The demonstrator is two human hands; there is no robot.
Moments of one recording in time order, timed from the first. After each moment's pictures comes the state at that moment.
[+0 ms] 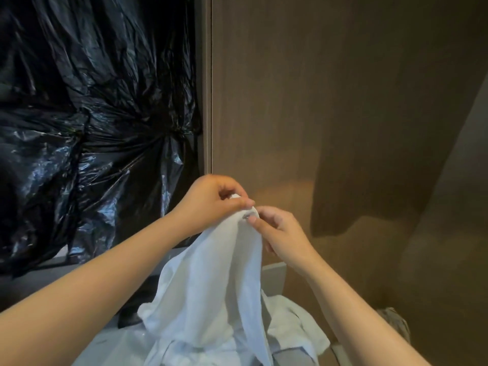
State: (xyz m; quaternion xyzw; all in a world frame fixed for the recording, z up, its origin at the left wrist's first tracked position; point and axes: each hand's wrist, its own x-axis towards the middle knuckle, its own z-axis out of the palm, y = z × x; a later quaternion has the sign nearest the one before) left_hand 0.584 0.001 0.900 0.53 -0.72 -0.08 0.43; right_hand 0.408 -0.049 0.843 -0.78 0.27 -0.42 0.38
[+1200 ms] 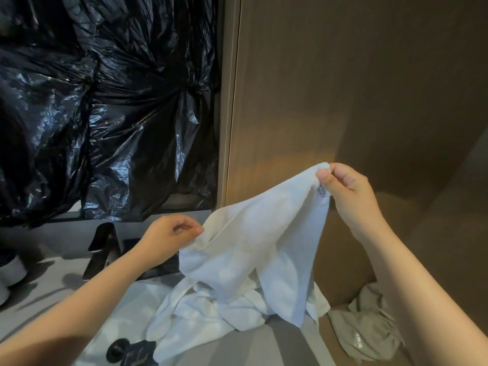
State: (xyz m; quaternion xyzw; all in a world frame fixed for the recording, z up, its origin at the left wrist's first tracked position) left_hand 0.667 0.047 0.755 0.69 -0.55 -0.23 0.41; right_hand 0.357 -0.066 0.850 -0.74 0.37 -0.48 0.29
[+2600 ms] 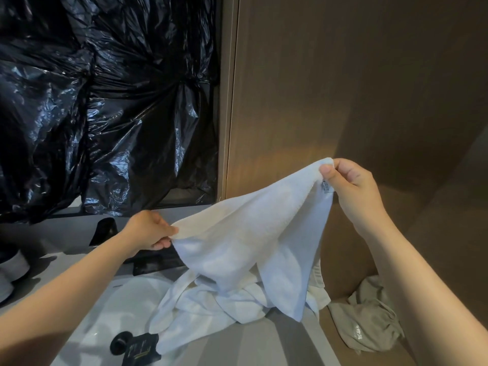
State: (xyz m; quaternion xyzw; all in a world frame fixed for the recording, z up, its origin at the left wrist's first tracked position) left_hand 0.702 0.038 0.755 0.80 -0.35 -0.32 0.36; right_hand 0.354 -0.069 0.844 -0.73 0.39 -0.49 0.28
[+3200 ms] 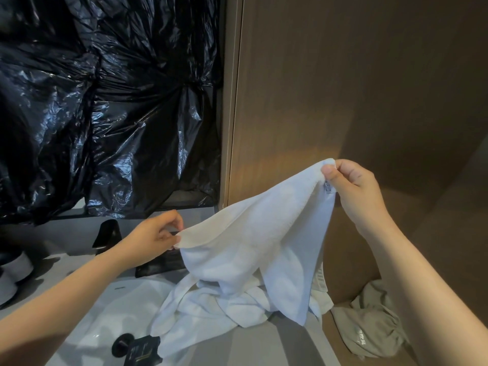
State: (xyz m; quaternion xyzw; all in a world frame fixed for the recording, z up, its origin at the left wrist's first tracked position) left_hand 0.707 0.059 0.744 0.69 -0.61 -0.22 0.32; right_hand 0.356 -0.076 0.846 -0.74 0.39 -0.48 0.27
